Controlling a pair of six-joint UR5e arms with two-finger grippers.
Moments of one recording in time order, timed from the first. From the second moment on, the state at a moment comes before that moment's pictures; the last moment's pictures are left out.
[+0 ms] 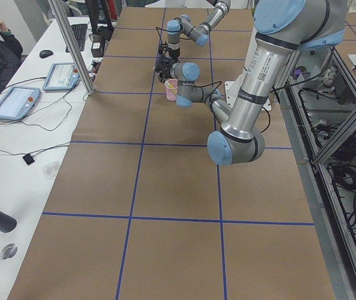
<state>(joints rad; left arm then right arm) -0.55 -2.05 -1.64 -2.74 -1.49 -1.20 0.62 -1.09 1.63 -1.48 1.98 1.12</state>
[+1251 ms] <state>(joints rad) -0.55 -2.04 -1.64 -2.74 -1.49 -1.19 0.62 -1.09 1.62 -1.48 1.98 1.12</state>
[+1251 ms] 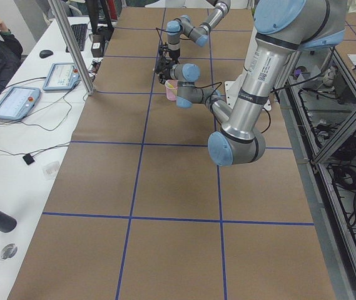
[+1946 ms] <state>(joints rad) -0.52 -2.07 -1.60 -2.74 -1.48 -1.19 0.69 -1.10 1.72 -1.42 1.99 1.12</state>
